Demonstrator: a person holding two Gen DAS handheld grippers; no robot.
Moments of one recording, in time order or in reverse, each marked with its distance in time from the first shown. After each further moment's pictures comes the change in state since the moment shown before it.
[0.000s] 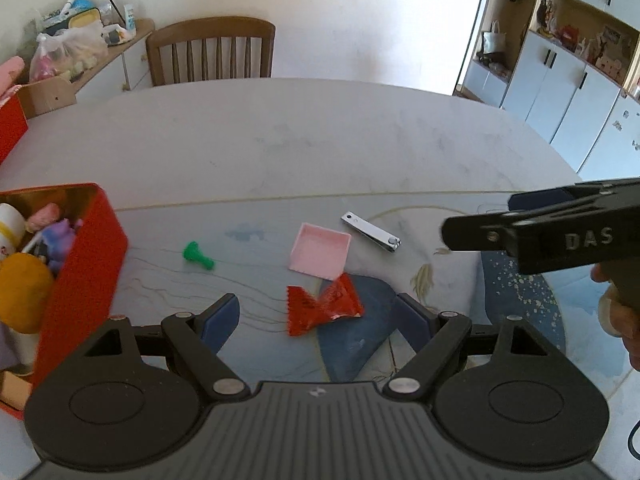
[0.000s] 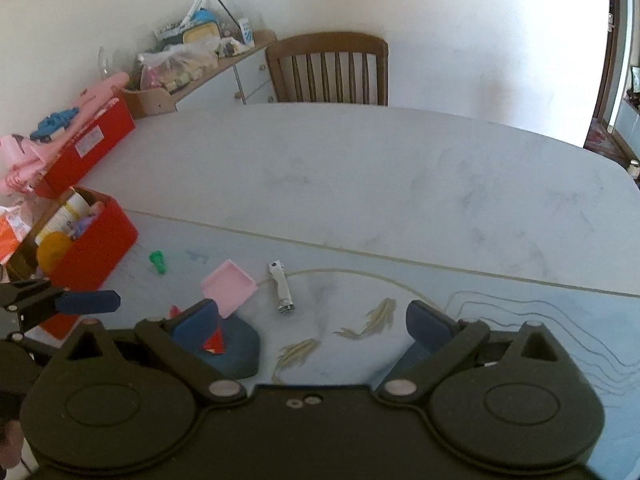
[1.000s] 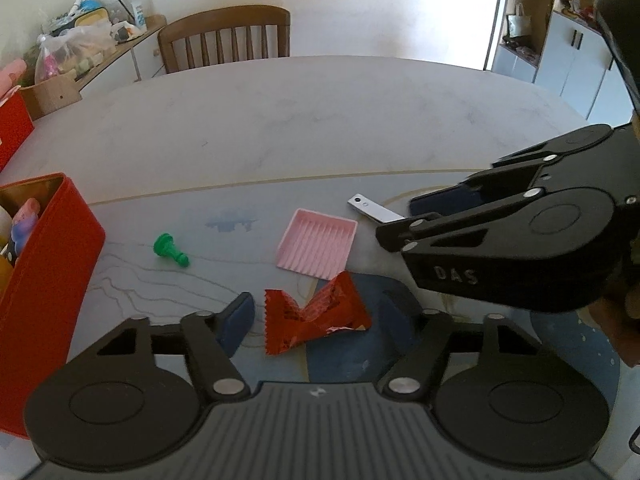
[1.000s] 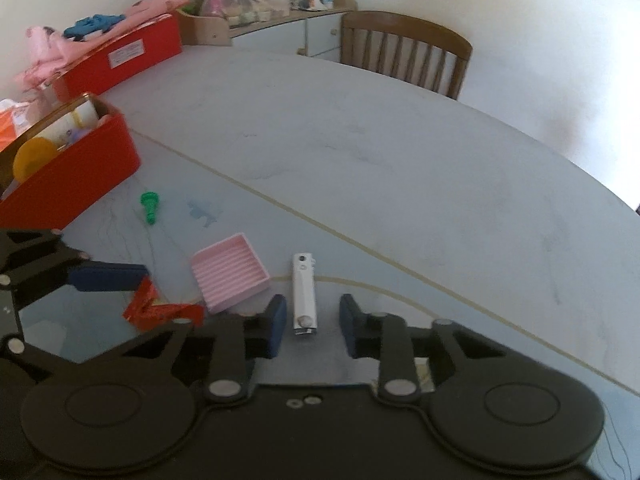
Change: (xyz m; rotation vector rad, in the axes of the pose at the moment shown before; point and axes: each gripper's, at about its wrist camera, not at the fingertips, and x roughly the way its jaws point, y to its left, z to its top) left arm 0.044 -0.028 -0.007 0.023 0.020 0.109; right arm 0.068 0.027 0.006 -0.300 0.069 0.049
